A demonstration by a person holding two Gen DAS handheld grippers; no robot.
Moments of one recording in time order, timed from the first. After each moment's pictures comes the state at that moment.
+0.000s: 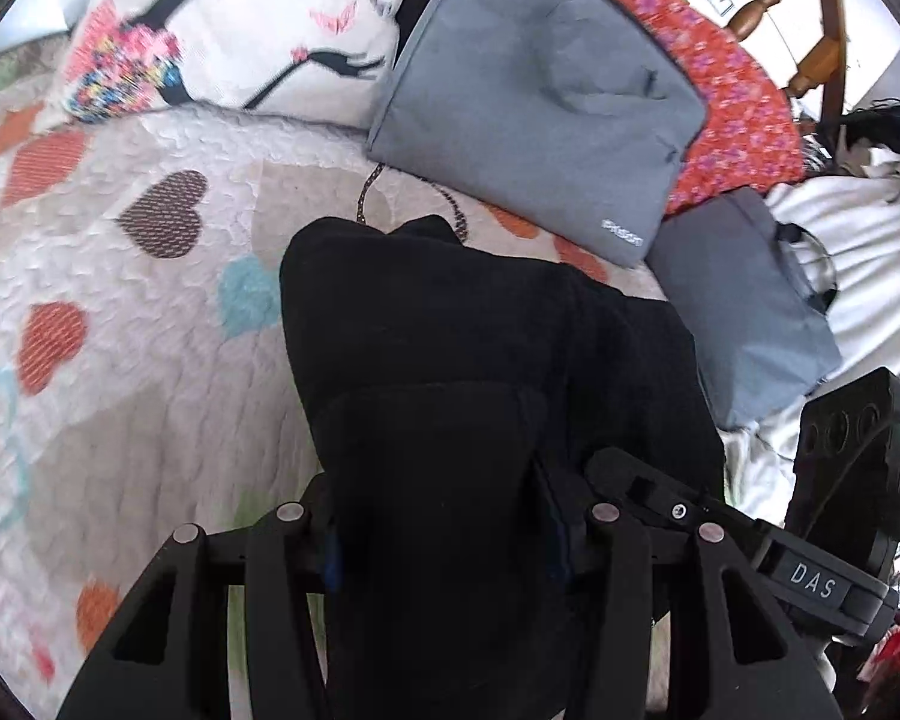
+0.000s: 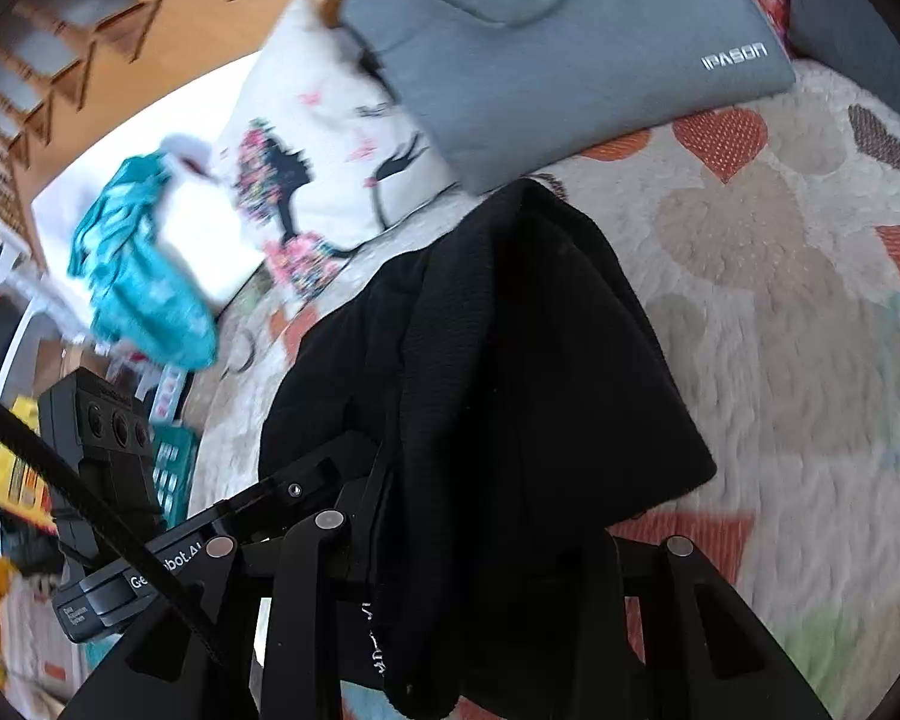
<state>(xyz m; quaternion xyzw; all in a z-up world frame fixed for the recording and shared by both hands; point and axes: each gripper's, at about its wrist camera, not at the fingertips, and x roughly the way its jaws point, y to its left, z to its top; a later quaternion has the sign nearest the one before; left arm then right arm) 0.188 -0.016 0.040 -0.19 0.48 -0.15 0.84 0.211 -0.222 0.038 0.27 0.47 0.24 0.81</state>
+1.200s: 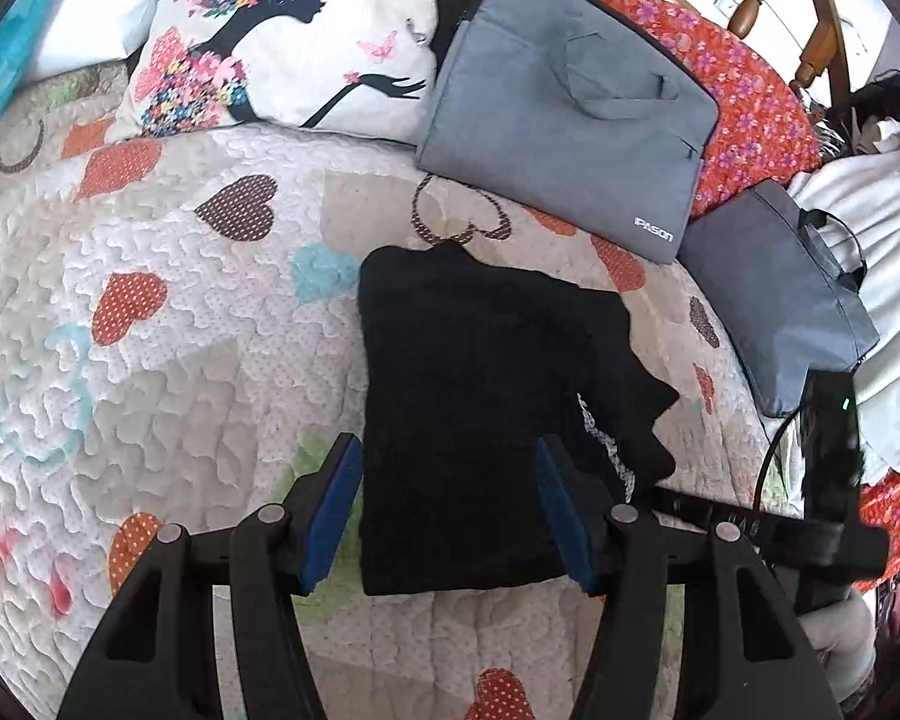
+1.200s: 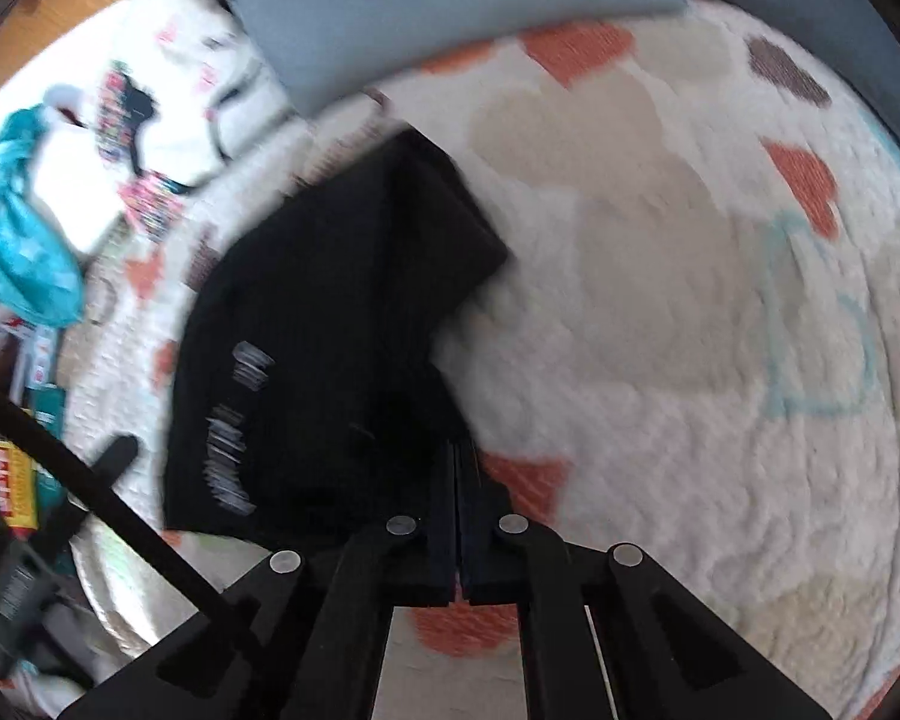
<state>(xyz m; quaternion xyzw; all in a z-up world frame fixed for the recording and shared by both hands) 0.121 -0.006 0.038 -0.16 0.44 -0.09 0.88 0.191 -0.266 -0.016 0.17 0.58 0.12 0.79</state>
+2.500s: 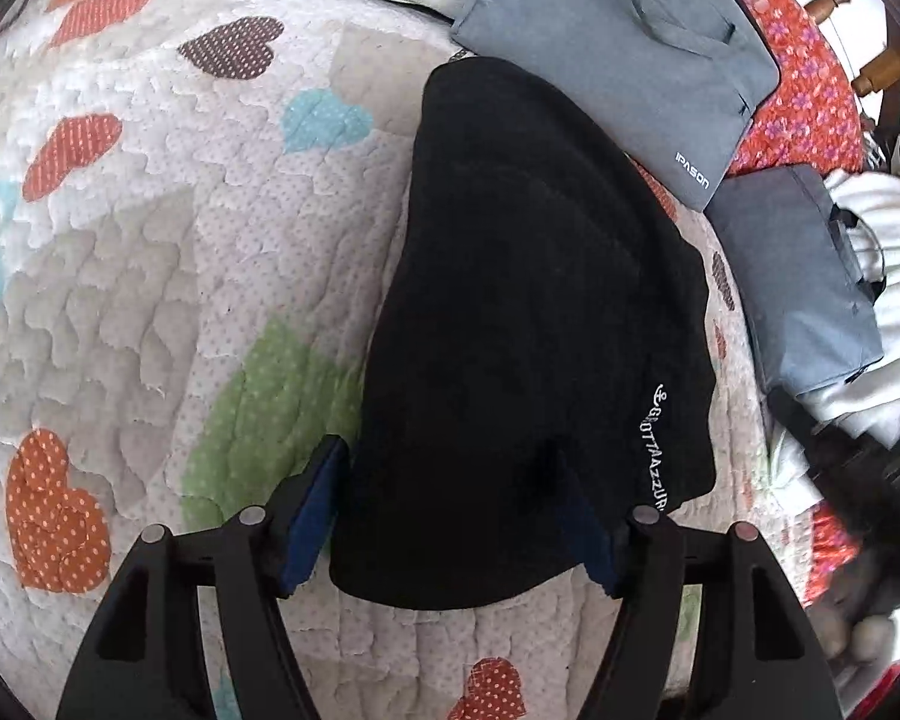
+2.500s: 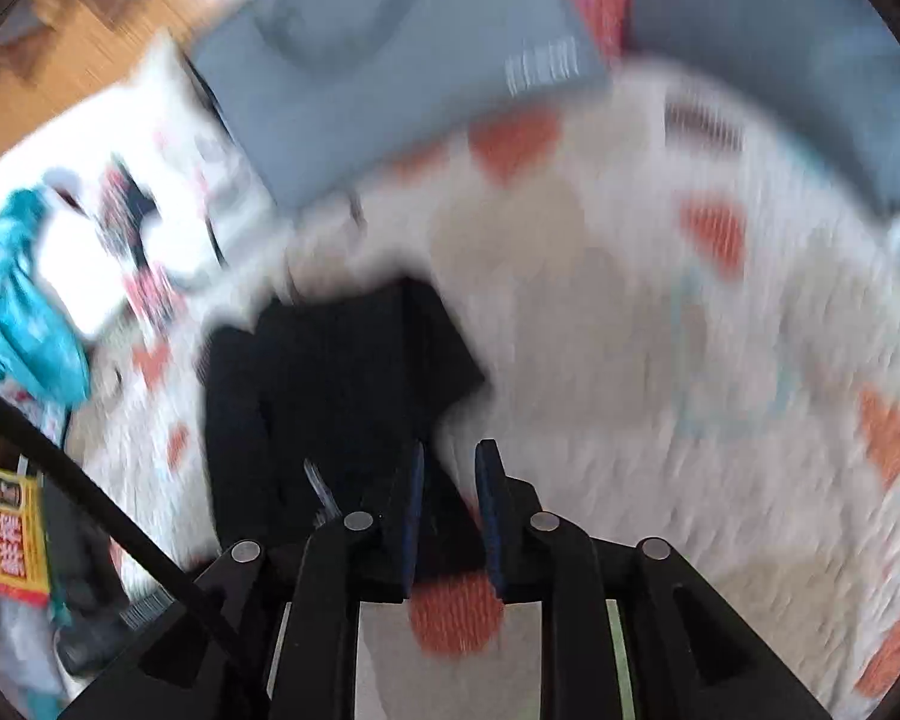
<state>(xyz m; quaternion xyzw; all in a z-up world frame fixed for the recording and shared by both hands) 0.134 -0.014 -0.020 -0.22 0.53 -0.10 0.81 0.169 -0.288 0.058 0.22 0.44 0.10 0.87</state>
